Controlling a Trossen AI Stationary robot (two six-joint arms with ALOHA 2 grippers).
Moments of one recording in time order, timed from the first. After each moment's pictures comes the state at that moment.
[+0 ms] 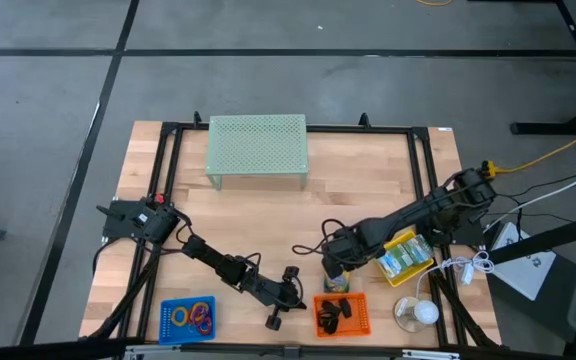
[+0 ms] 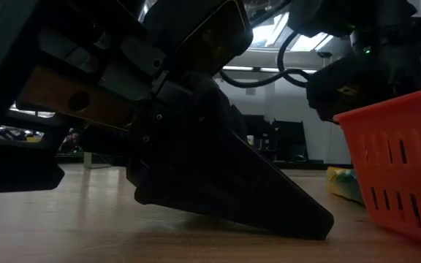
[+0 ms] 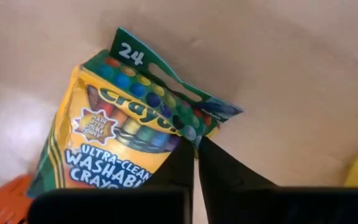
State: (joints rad) left arm -0.62 2.29 1.07 0.61 -0.09 -0.21; right arm 0.37 1.77 1.01 -0.71 -0.17 1.49
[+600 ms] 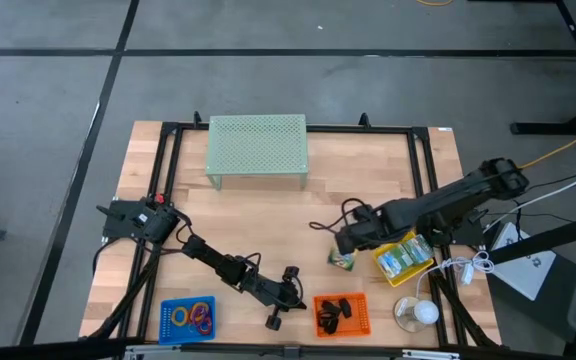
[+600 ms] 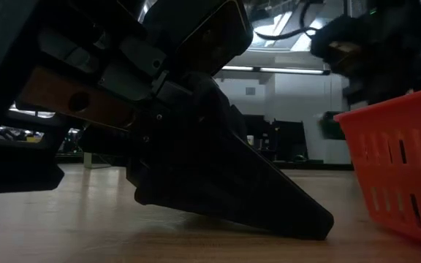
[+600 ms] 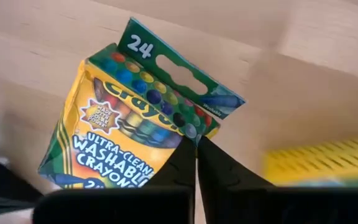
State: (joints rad) left arm -0.62 2.29 1.07 0.61 -0.09 -0.21; right arm 0.35 1.48 1.00 -0.92 0.02 1.64
